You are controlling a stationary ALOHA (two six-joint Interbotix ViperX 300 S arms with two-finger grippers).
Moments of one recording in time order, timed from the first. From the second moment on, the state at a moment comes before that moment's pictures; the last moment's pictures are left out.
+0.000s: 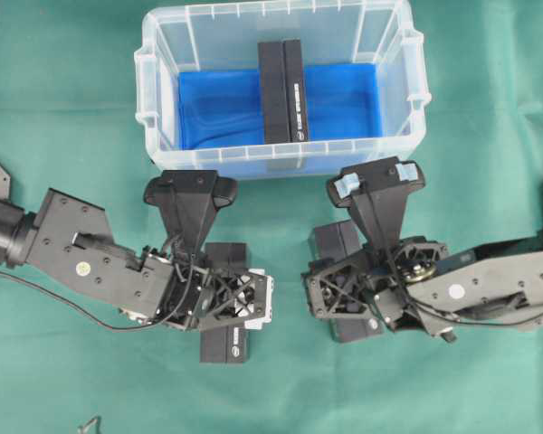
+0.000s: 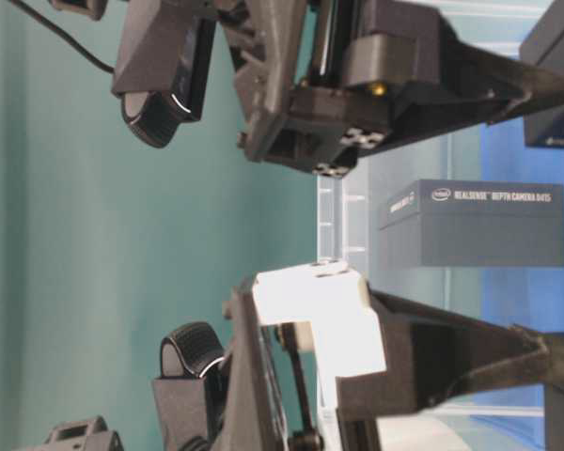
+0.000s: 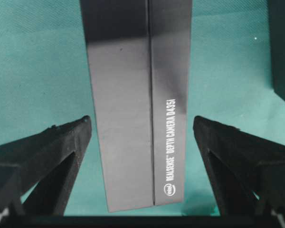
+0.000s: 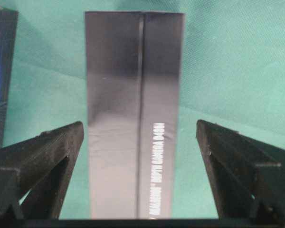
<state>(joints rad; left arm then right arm) -0.32 0.13 0.24 0.10 0.95 -1.89 0.35 0.10 0.26 -0.30 1.09 1.98</state>
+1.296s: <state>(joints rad) -0.28 -0.01 -0.12 0.11 1.46 -1.73 0.35 0.02 -0.13 -0.33 1.52 1.85</state>
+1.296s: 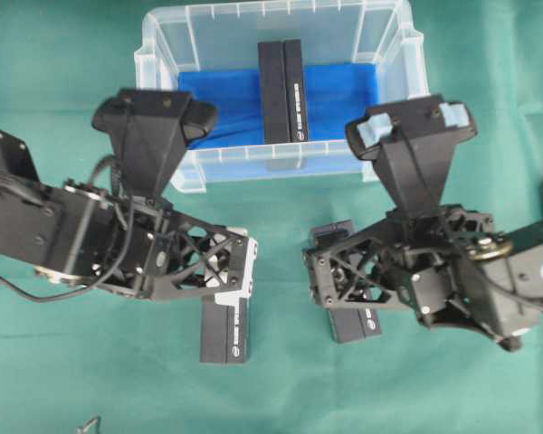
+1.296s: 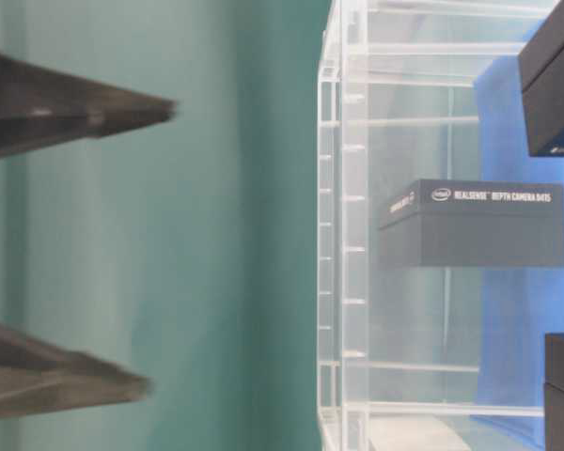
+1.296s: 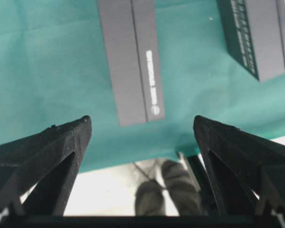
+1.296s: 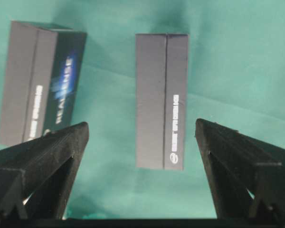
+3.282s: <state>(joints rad) -0.29 0.01 -0.23 0.11 1.60 -1.71 0.36 -0.01 -0.22 -0.29 1.70 1.73</state>
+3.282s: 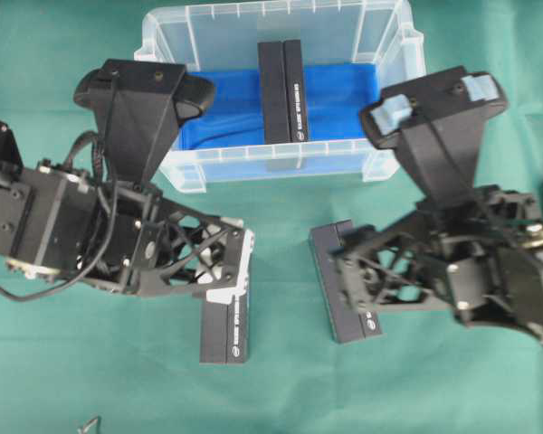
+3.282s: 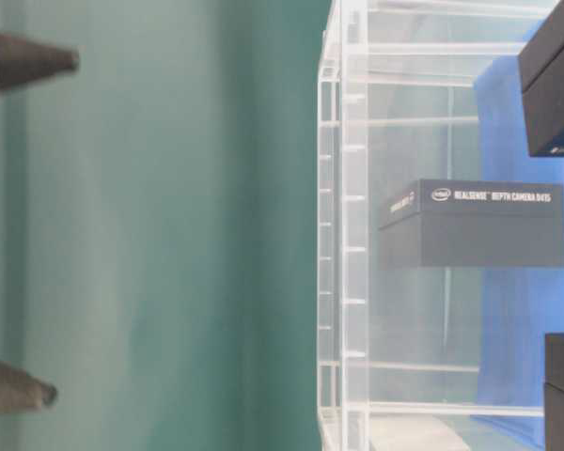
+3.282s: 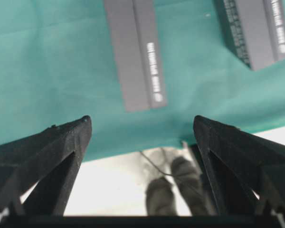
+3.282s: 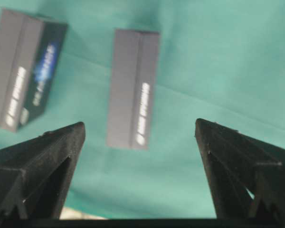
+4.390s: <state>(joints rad) -0.43 -0.34 0.15 0.10 1.63 -1.95 0.39 -0.37 0.12 -0.23 1.77 1.82</state>
